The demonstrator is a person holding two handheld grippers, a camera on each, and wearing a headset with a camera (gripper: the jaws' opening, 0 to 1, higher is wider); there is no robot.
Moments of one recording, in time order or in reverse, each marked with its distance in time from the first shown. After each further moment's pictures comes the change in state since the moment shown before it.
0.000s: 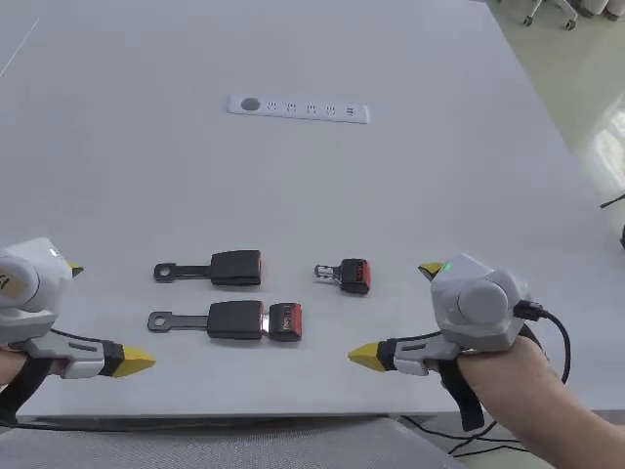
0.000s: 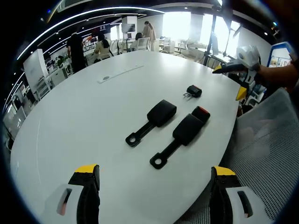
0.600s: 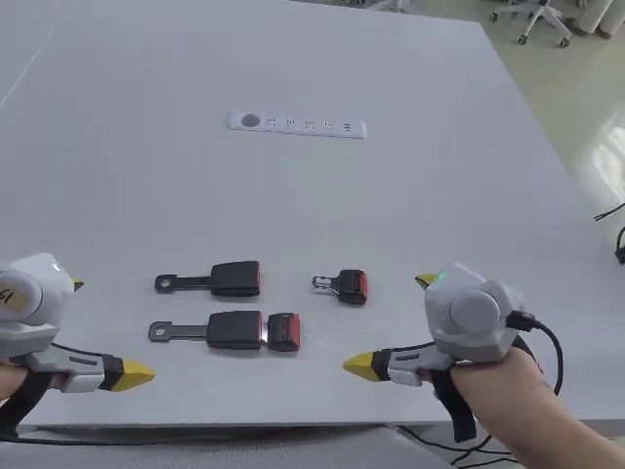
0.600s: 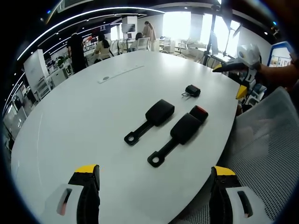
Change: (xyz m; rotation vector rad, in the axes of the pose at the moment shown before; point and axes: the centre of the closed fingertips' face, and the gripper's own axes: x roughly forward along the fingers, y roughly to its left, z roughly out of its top) left arm -0.006 -0.007 -0.001 0.000 0.004 0.006; right arm -0.005 0.005 0.005 0.010 -0.004 -0.009
